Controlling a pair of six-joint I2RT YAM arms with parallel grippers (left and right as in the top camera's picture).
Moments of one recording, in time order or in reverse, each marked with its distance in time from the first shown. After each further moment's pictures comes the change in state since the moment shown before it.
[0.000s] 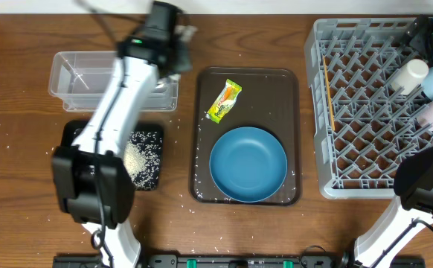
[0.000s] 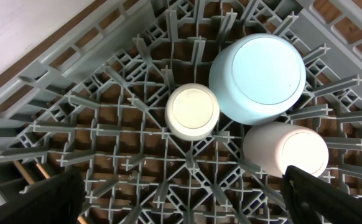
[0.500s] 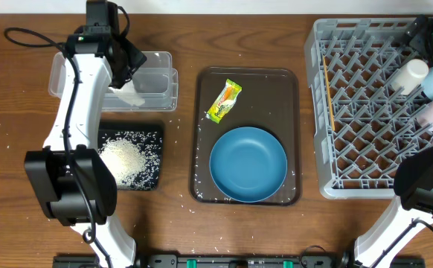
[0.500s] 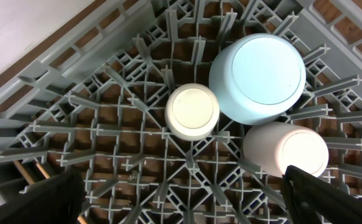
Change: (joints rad) left arm 0.183 -0.001 0.000 -0.061 0.113 -0.208; right arm 0.000 0.000 0.000 0.000 0.000 0.000
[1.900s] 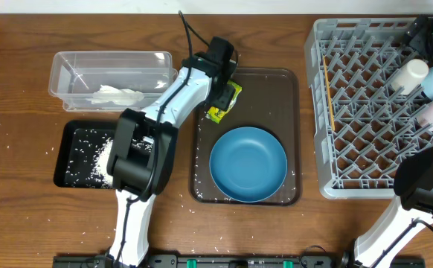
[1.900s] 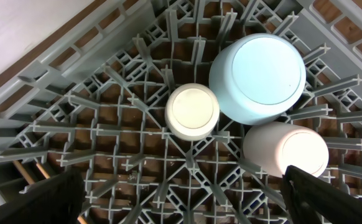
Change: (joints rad) left arm -0.443 0.301 -0.014 0.139 -0.035 0.797; right arm 0.000 0.000 0.000 0.000 0.000 0.000
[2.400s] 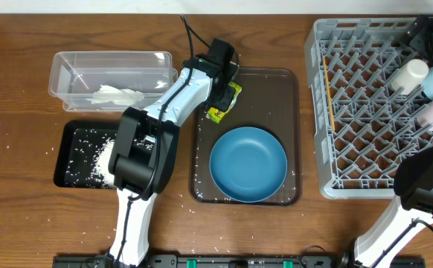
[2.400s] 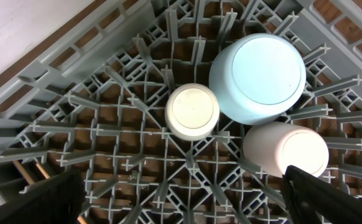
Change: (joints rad) left arm 0.000 0.013 0.000 0.008 0.034 0.000; right arm 0.000 0.000 0.000 0.000 0.000 0.000
